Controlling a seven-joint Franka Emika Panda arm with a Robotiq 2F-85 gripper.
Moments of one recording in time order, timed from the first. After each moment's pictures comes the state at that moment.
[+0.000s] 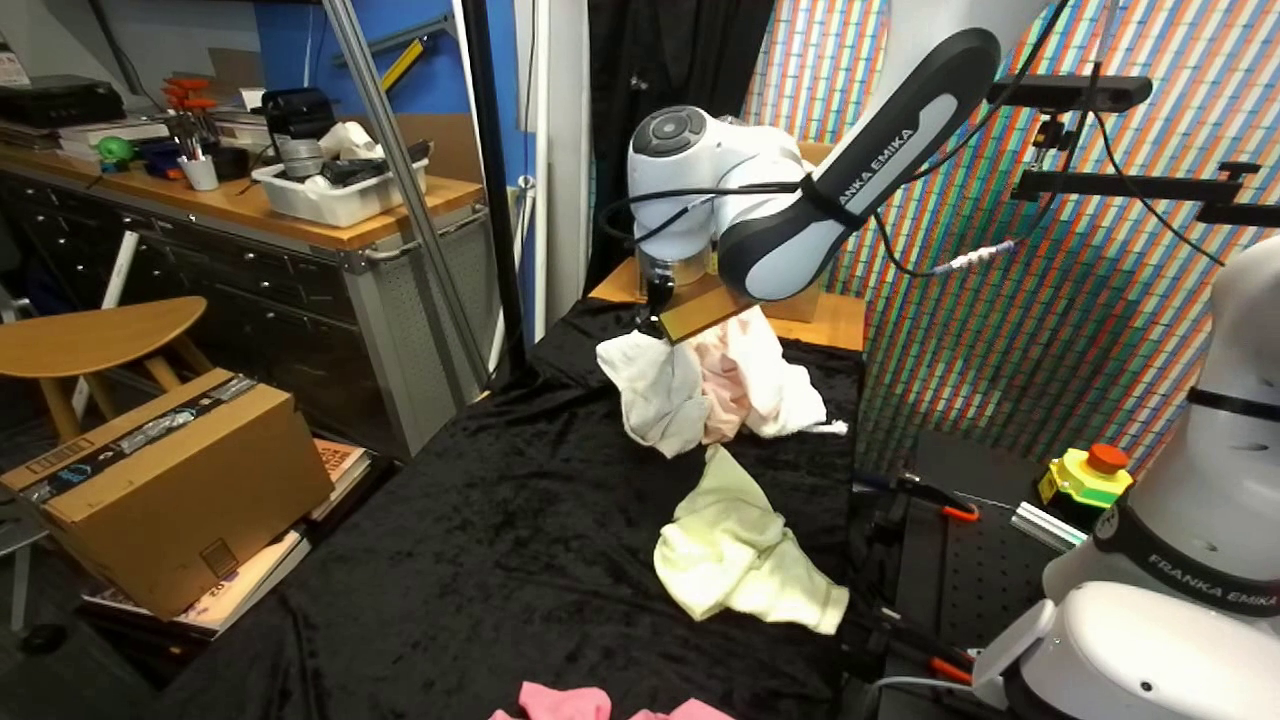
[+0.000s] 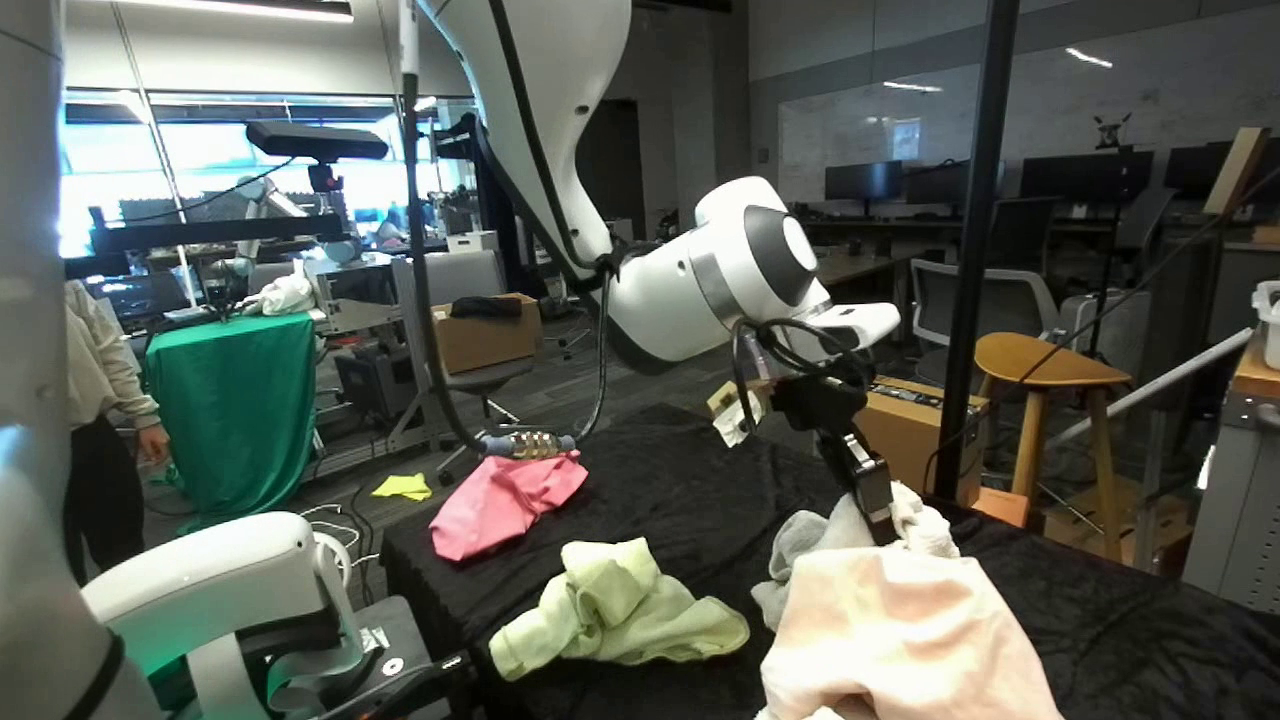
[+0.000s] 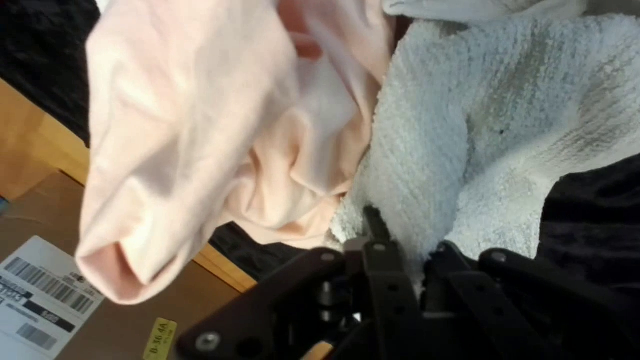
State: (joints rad) arm 0.18 0.26 -0.20 -2.21 -0.72 2.51 1.13
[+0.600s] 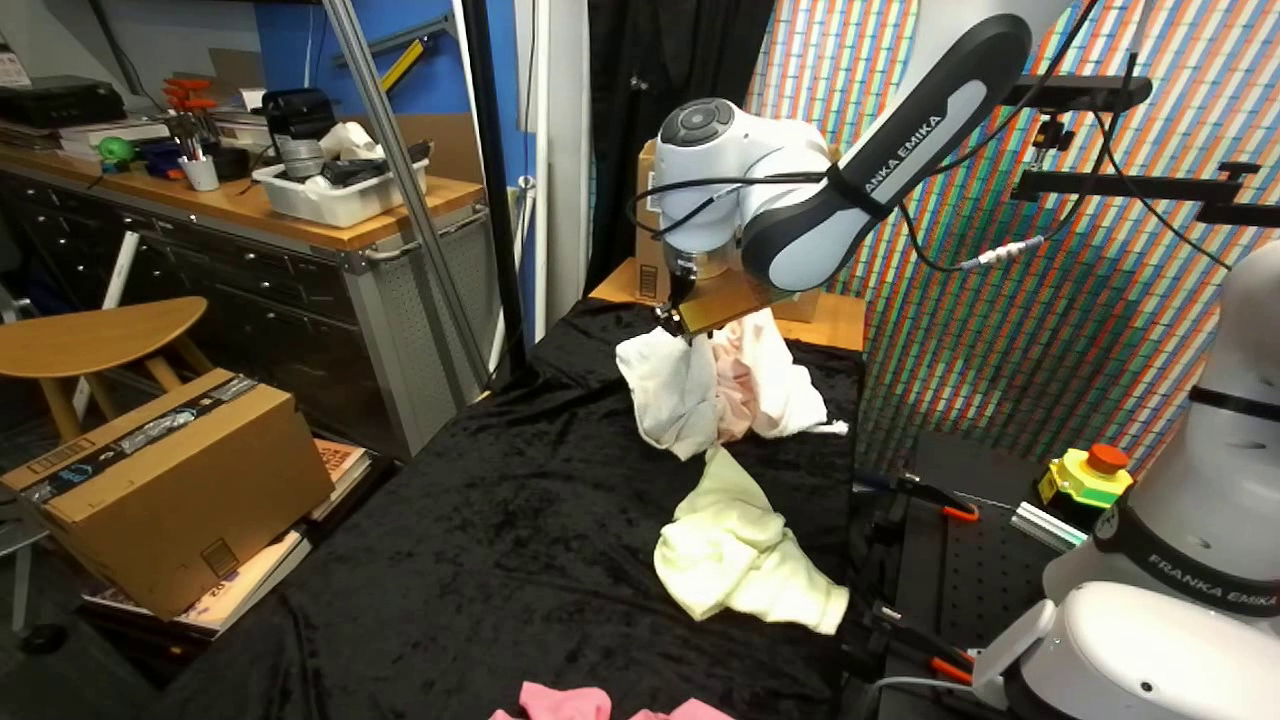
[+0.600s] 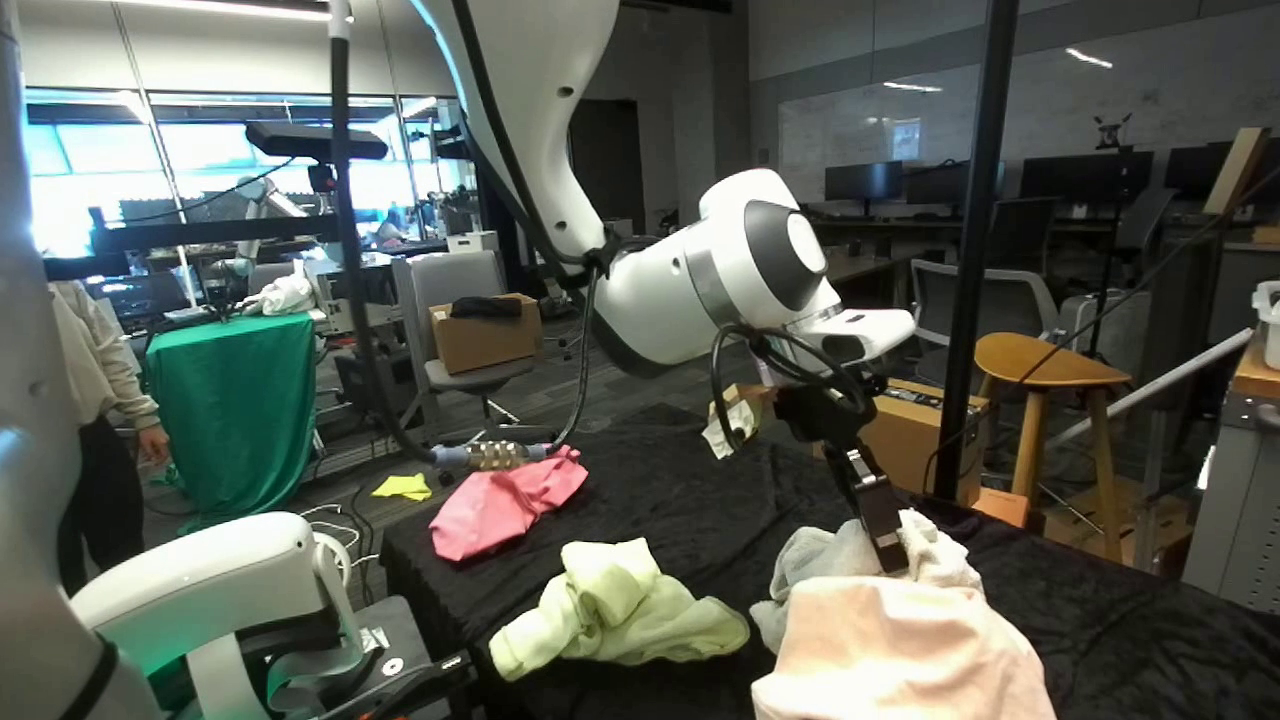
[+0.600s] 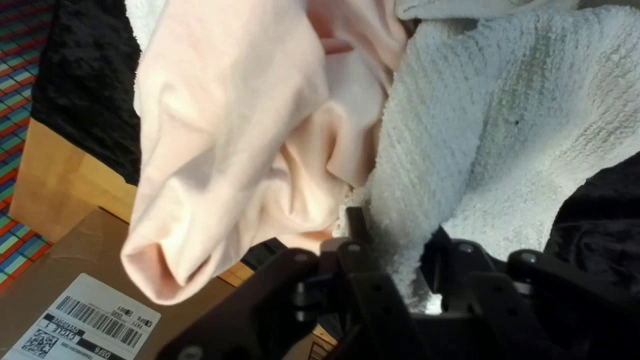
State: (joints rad) arm 0.11 0.21 -0.17 -2.28 -0.72 2.51 1.18
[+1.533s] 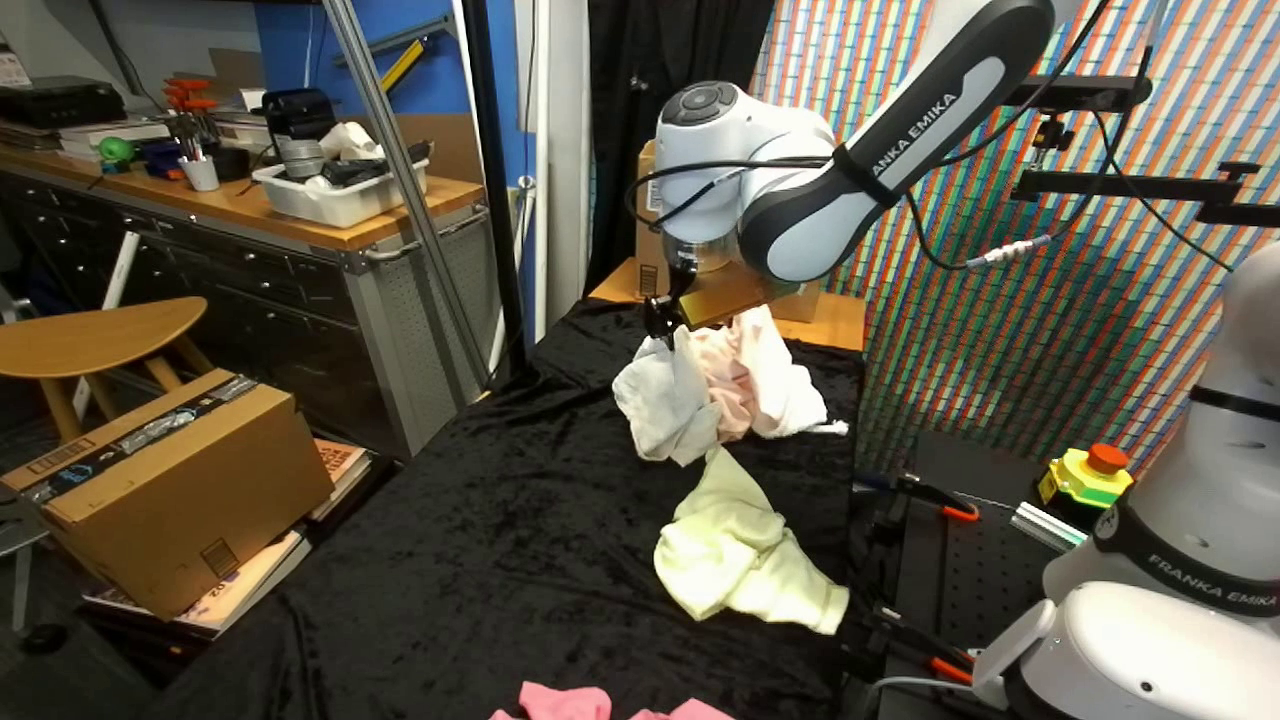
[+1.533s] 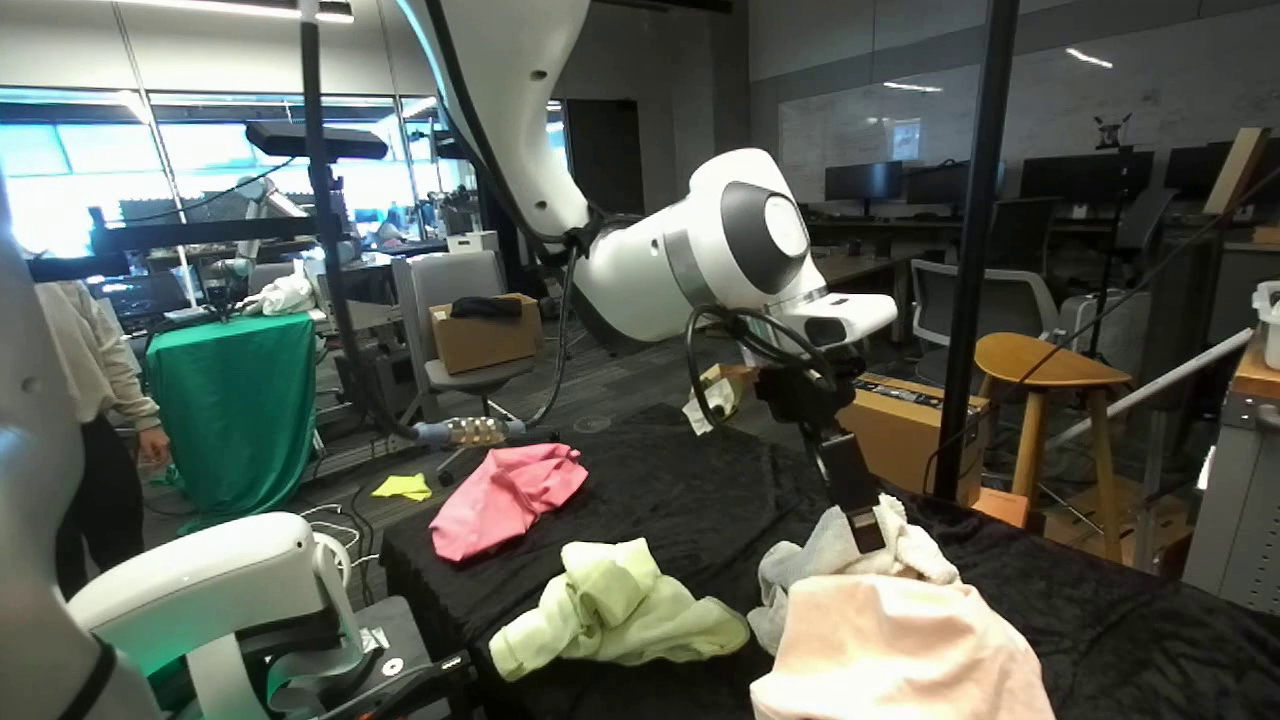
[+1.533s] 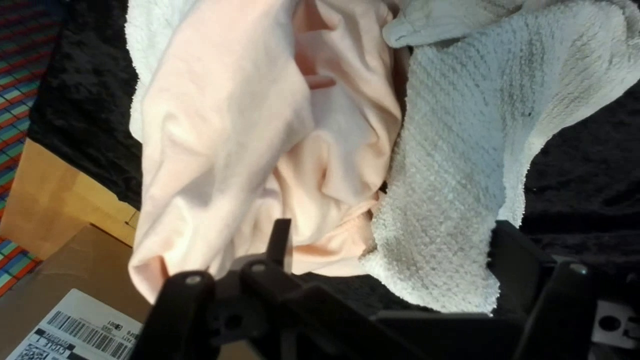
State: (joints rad) arm 0.09 0.15 -0.12 -2.30 -0.63 2.48 1.11
